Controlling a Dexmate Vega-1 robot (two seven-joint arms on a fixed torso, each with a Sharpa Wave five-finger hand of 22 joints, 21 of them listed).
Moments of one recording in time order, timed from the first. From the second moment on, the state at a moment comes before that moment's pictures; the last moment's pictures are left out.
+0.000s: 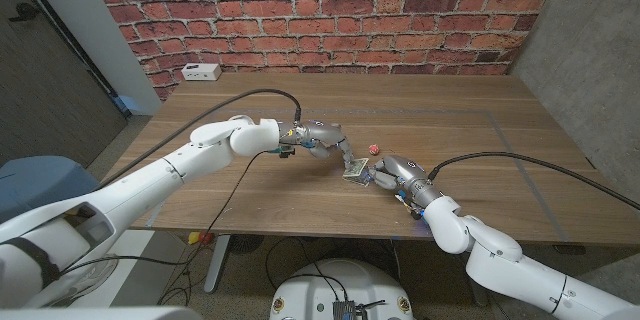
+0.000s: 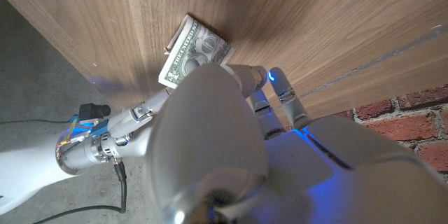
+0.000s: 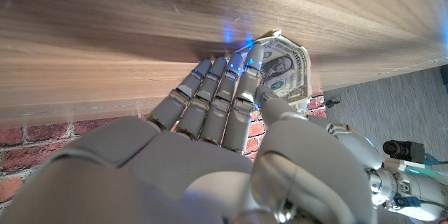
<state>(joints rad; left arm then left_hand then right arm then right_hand) 0.56 0.76 0.78 -1.65 0.56 -0.44 -0.36 1.60 0.16 0.78 -0.18 0.24 0.93 -0.11 0.18 0.18 0.67 -0.21 0.23 0.21 0.33 -0.04 0.52 0.61 -0.17 0.10 1.50 0.29 -1.15 -0.87 -0.70 -2.02 -0.39 -0.39 -0.21 0.52 0.18 0.64 -0.07 0.17 1.05 0.09 0.20 0.18 0.89 0.06 0.23 0.19 0.67 -0.03 0.35 0.29 0.60 0.06 0.25 0.18</state>
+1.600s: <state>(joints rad) 0.56 0.72 0.79 -1.63 0.61 -0.46 -0.26 1.54 0.17 0.65 -0.17 0.30 0.30 -0.22 0.18 0.18 0.21 -0.21 0.19 0.19 0.24 -0.04 0.45 0.66 -0.17 0.11 1.52 0.18 -1.31 -0.96 -0.51 -2.11 -0.40 -0.31 -0.39 0.57 0.12 0.65 -0.16 0.17 1.00 0.09 0.19 0.18 0.98 0.16 0.23 0.19 0.72 -0.02 0.31 0.25 0.60 0.09 0.25 0.18</state>
